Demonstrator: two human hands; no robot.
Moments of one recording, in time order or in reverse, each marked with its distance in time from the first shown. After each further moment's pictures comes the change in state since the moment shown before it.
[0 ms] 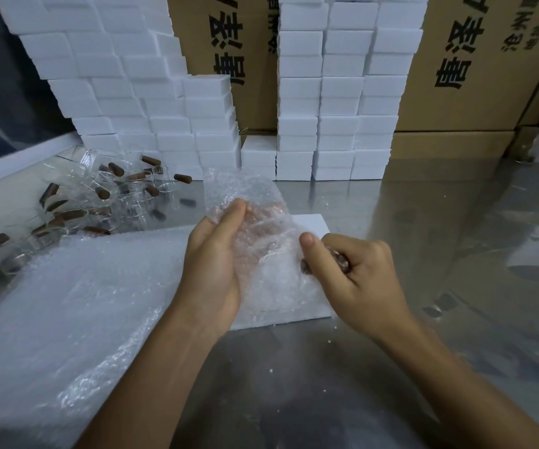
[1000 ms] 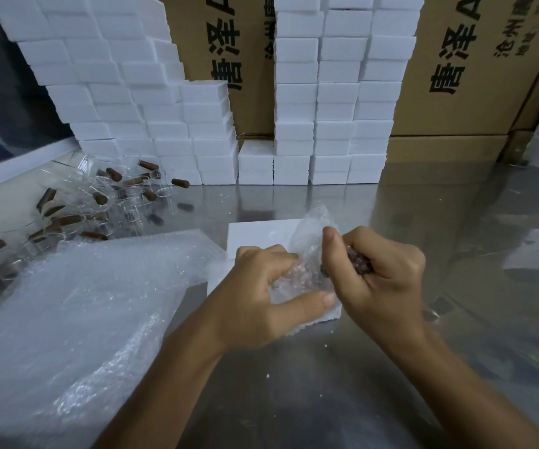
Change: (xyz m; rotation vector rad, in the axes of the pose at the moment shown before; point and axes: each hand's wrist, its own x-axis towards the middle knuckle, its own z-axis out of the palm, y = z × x) left_hand -0.014 -0.005 -0.002 0.873 -0.660 0.383; right_hand 0.003 0.001 -0.009 -0.209 0.310 -0.221
